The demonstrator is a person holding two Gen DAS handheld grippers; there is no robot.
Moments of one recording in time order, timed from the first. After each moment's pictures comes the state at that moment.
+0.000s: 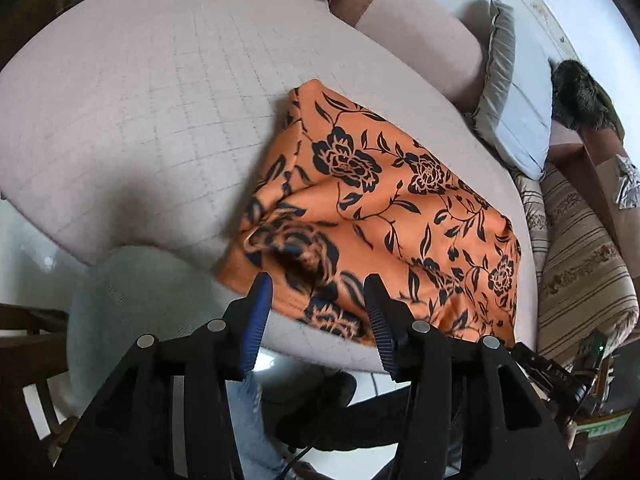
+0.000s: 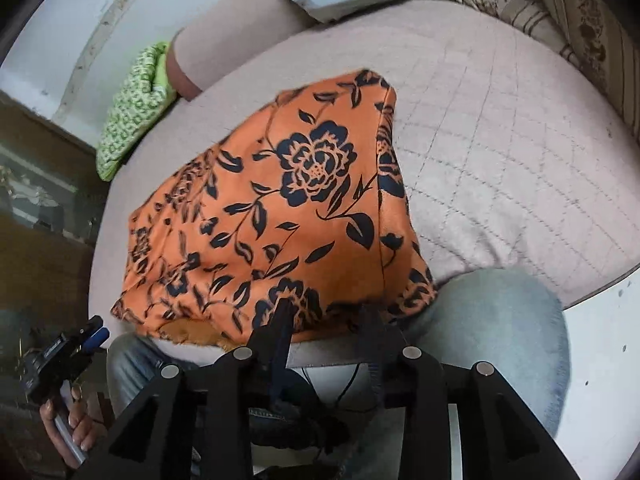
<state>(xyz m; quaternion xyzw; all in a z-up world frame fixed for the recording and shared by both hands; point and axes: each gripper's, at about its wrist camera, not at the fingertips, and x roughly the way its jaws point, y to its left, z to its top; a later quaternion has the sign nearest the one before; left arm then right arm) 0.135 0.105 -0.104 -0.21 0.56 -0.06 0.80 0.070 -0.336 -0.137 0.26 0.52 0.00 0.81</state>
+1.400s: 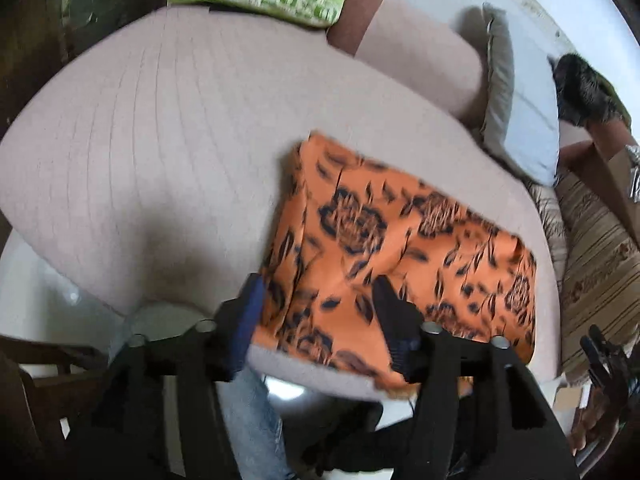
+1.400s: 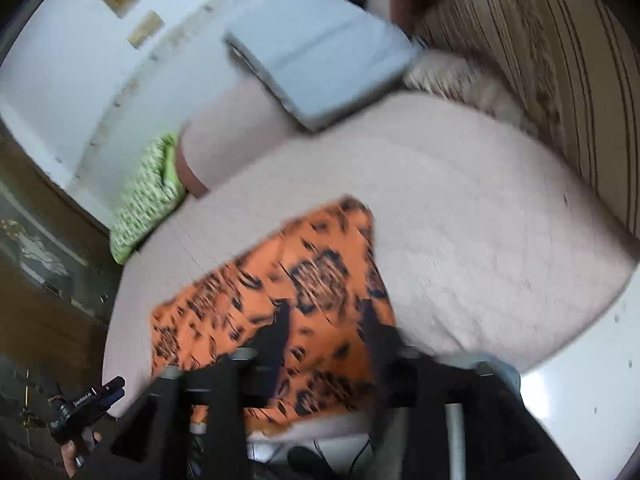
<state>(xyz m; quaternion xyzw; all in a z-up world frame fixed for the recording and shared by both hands) 0.158 0.111 -0.067 -0.16 0.52 -0.05 0.84 0.054 -0.365 -0.060 0.29 0.35 -0.04 0.89</state>
